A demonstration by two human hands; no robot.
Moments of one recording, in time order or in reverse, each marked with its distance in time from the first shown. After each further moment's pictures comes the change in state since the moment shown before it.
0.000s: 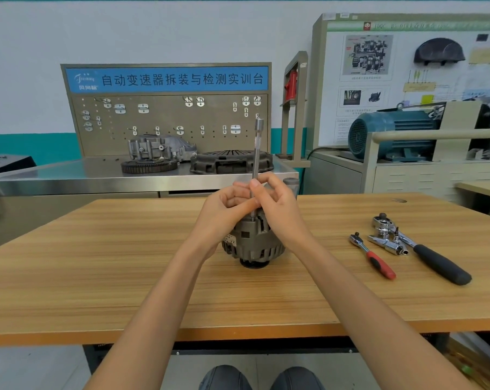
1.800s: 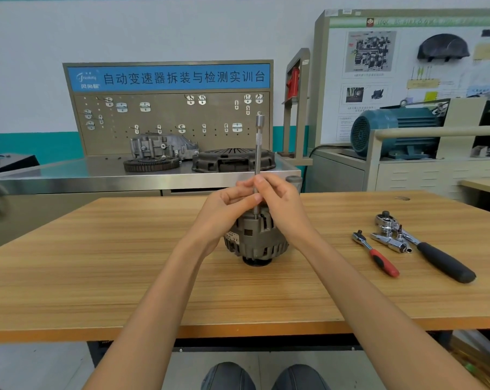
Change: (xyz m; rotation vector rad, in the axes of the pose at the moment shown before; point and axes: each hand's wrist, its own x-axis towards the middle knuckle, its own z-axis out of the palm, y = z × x) left_hand -0.003 0.004 -0.006 -0.053 -0.099 -0.016; right_hand 0.001 -0.003 0.000 0.012 -0.016 -0.035
